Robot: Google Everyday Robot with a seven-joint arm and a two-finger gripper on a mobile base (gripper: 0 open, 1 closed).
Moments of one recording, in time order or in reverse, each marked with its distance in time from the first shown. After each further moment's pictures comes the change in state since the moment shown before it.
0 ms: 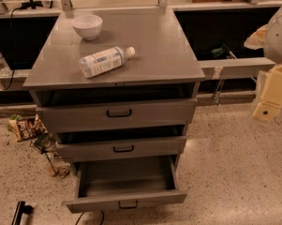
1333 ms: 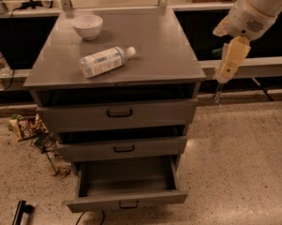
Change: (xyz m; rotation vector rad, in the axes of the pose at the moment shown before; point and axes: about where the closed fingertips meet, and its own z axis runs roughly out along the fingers) arm -0.027 -0.134 0.091 -0.101 -0.122 -0.043
